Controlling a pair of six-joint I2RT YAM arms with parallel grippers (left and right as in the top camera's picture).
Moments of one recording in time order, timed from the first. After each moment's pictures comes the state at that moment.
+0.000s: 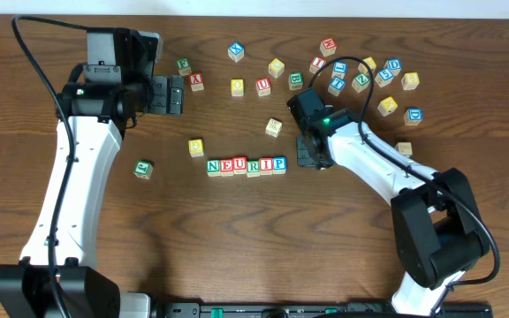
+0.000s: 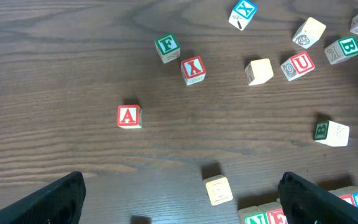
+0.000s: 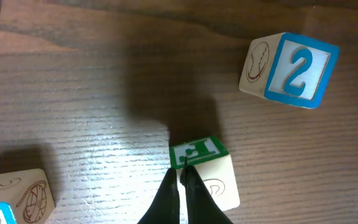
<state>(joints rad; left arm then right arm) -0.03 1.57 1.45 -0.79 0.10 0.07 0.48 1.90 1.27 -0.75 0.20 0.47</state>
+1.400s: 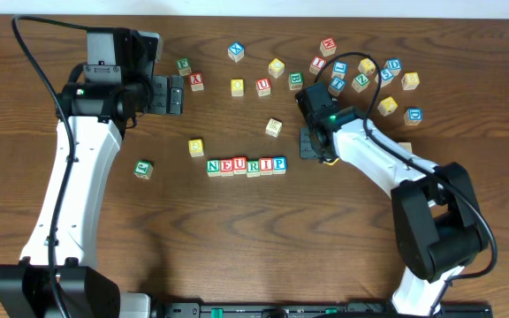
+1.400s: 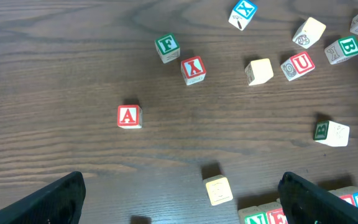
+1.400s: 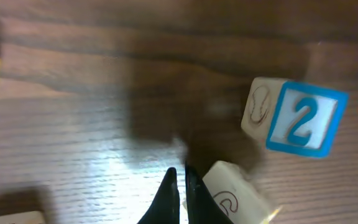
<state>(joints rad) -0.03 1.57 1.45 -0.79 0.10 0.07 0.44 1.93 1.26 -0.65 0.17 0.45</state>
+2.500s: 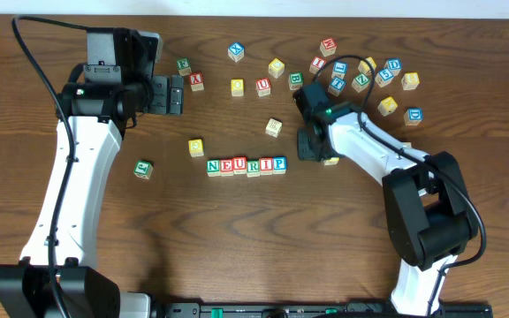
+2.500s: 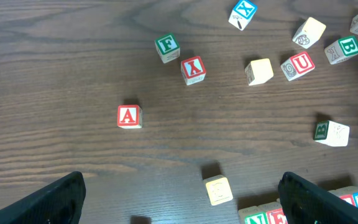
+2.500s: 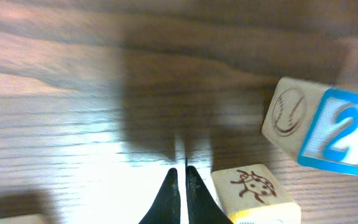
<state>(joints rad) -0.03 1.57 1.45 -0.79 0.10 0.07 0.43 2.00 1.35 -0.73 0.12 0.43</state>
